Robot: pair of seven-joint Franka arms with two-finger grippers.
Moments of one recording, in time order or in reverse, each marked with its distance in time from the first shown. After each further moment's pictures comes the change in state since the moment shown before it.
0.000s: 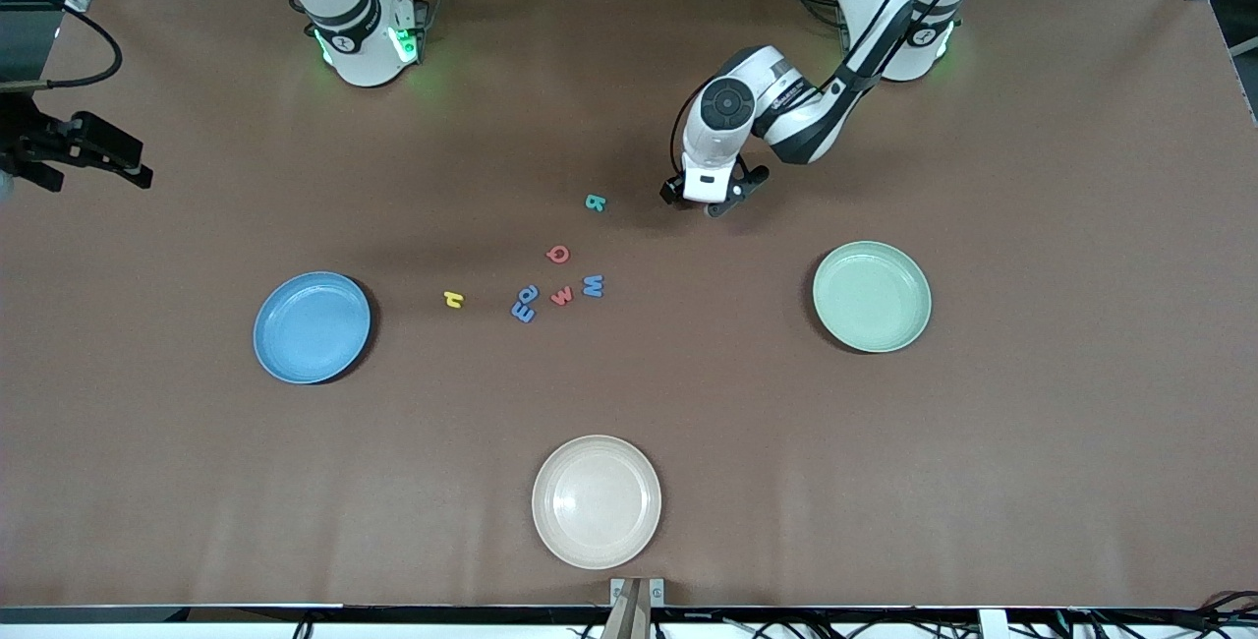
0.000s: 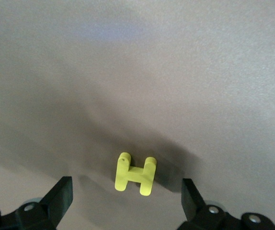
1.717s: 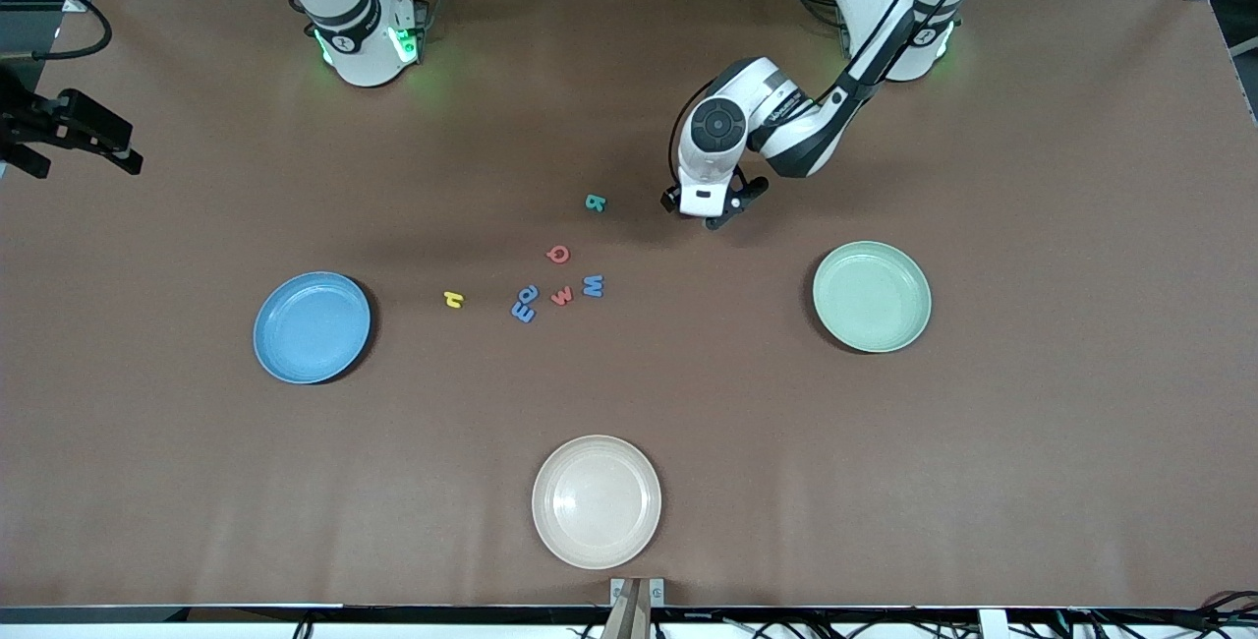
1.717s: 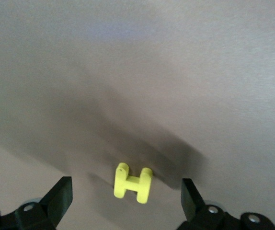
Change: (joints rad) left arm -0.002 0.032 0.025 0.087 -0.001 -0.139 0.031; right arm 0.006 -0.038 0.002 0.008 0.001 -0.011 0.000
